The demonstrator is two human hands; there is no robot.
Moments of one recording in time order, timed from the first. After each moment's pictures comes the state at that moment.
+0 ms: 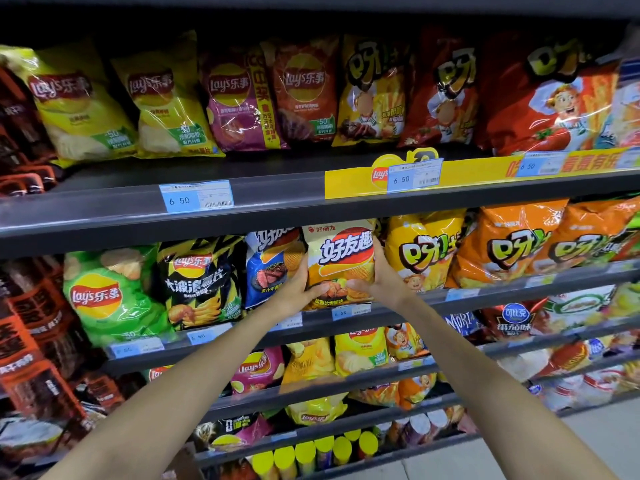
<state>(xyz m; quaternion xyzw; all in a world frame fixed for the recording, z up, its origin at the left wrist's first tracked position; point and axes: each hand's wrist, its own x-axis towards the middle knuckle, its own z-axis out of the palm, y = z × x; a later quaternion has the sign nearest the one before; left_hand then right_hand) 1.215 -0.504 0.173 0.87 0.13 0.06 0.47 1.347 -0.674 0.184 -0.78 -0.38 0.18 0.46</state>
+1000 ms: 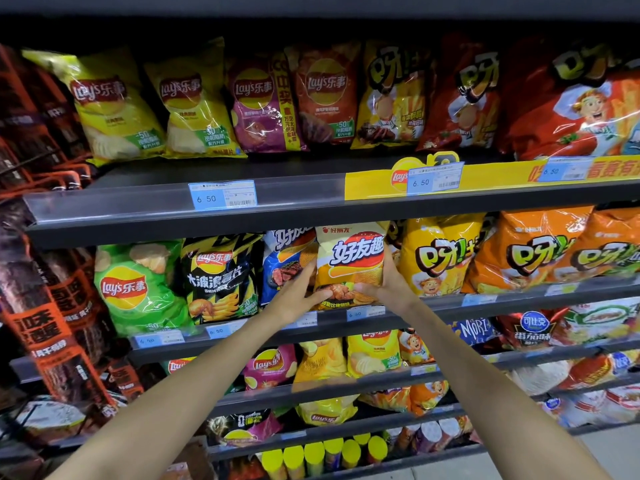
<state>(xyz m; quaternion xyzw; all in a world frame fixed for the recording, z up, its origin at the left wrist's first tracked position) 1.188 -0.482 0.156 0.89 0.15 0.09 0.42 1.340 -0.659 0.167 -0.77 -0.36 0.19 0.49</state>
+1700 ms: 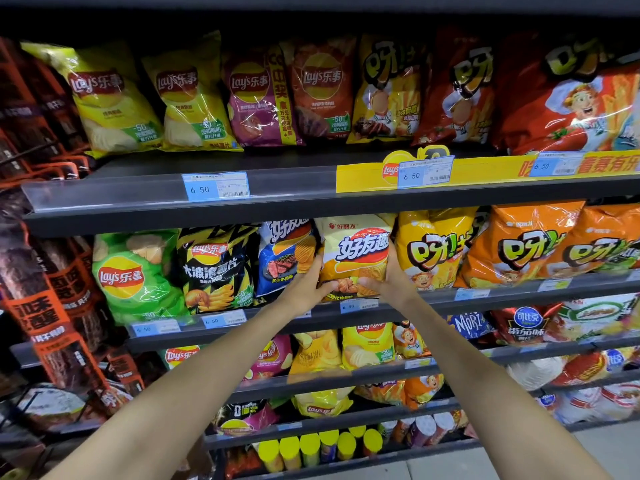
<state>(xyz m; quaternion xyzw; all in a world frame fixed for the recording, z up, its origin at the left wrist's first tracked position) 1.211 -0.510 0.163 0.90 0.18 0.07 0.39 1.349 -0.671 0.160 -0.80 -0.33 0.15 0.49</state>
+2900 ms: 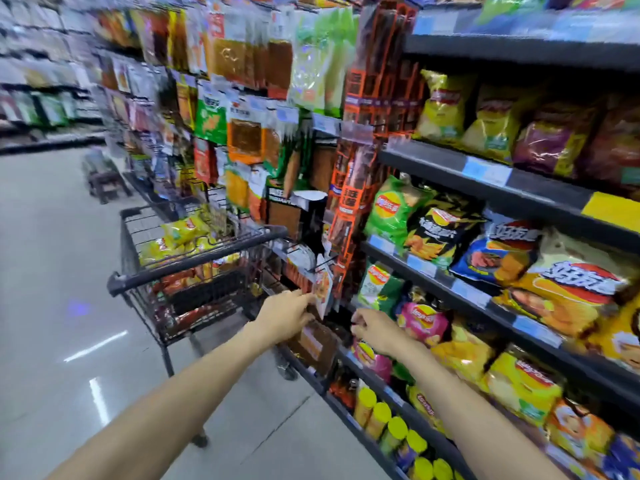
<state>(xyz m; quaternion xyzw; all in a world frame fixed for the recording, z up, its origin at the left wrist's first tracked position) 0.808 -0.668 0.136 0.83 0.56 0.06 0.04 1.042 -0.670 0.127 -0.61 -0.75 0.23 0.06</state>
